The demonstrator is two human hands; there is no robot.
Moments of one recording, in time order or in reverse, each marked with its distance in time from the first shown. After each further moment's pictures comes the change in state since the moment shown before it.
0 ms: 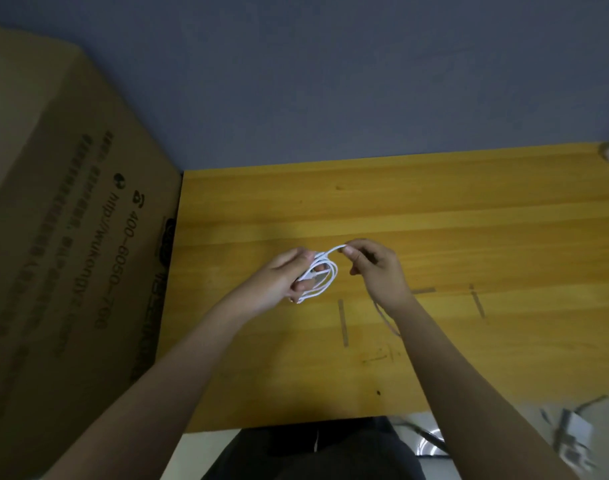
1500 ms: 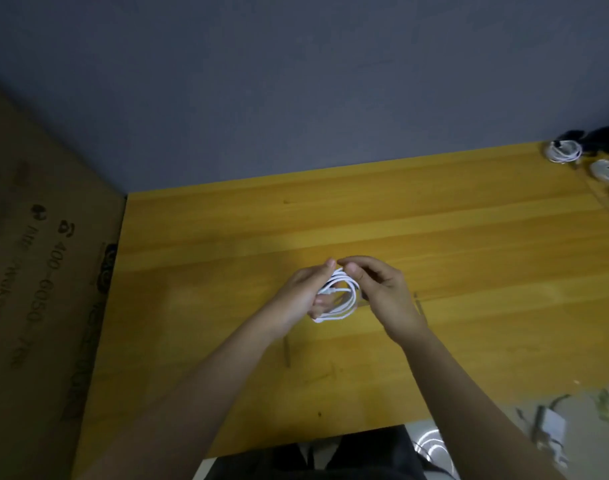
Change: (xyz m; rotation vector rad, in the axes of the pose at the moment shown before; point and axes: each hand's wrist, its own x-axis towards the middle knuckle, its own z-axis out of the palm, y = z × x) left_hand 0.077 0.004 0.120 -0.023 -0.002 -0.041; right_hand -0.023 -0.001 -0.109 0.134 0.031 0.017
